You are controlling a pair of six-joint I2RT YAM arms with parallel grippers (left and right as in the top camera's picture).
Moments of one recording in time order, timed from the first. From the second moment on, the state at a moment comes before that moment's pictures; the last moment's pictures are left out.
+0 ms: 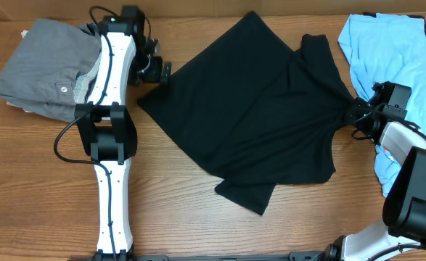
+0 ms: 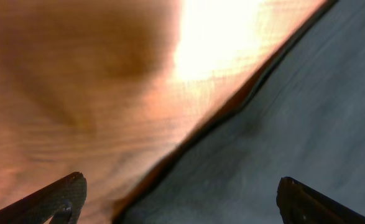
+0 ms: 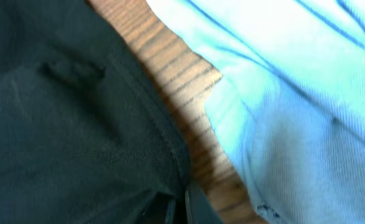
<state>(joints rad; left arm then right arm) -0.05 2.65 2.55 -1.43 0.14 0.04 -0.33 1.81 0.96 -0.13 -0.17 0.30</state>
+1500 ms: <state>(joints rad) 0.09 2.60 2.32 -1.50 0.18 -0.05 -0.20 1.70 1.20 -1.02 -0.45 0.32</state>
